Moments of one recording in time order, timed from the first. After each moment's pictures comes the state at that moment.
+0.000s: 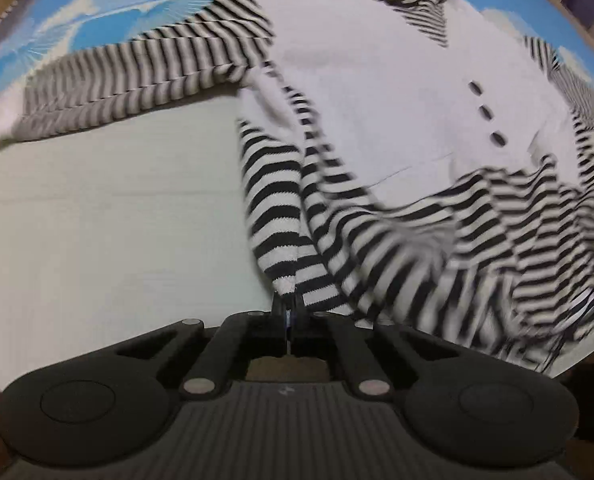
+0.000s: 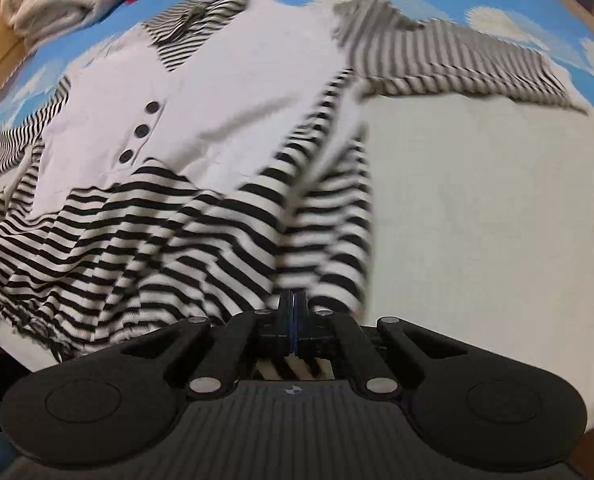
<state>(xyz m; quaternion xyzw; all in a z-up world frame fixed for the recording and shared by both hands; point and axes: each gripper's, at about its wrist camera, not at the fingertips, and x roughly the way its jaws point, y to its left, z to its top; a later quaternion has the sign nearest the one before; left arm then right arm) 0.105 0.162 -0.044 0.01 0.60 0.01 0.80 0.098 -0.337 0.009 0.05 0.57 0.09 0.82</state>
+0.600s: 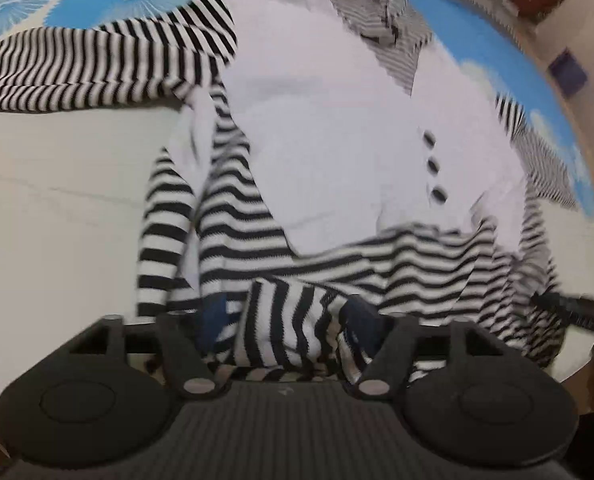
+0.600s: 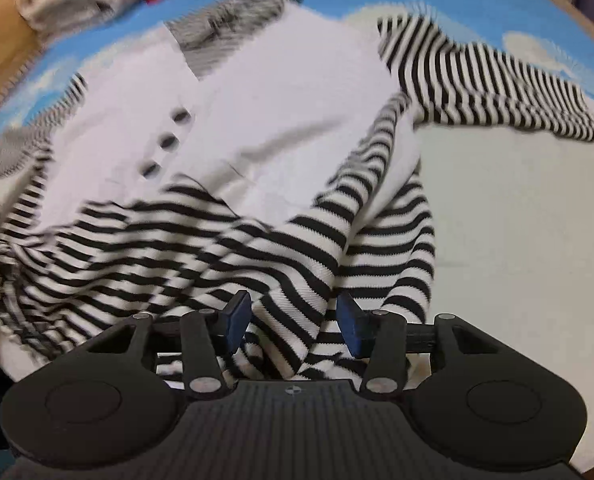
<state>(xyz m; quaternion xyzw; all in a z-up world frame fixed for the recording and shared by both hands) 0.130 0.123 -0.032 -0.11 0.58 -0.02 0.81 0.139 -0.269 -0.010 0.02 0.55 0.10 0.83</state>
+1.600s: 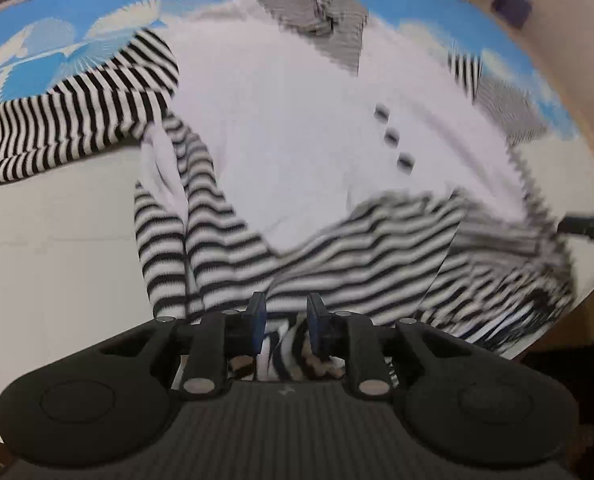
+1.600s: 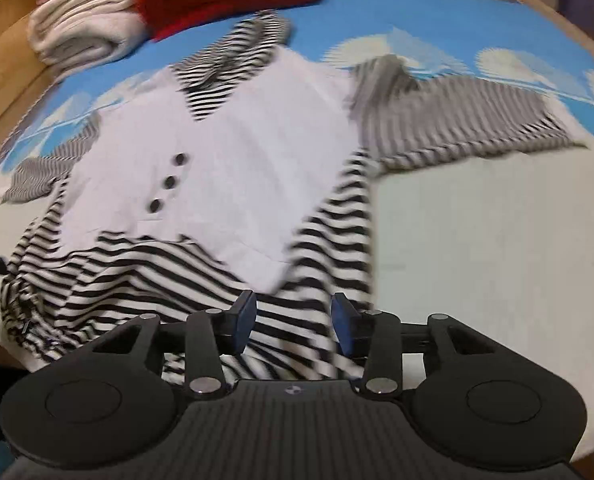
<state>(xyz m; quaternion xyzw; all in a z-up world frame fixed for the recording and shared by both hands) 0.121 0.126 -0.021 0.00 0.57 -0.09 0.82 0.112 -0.302 0.030 0.04 0.51 0.15 0.85</state>
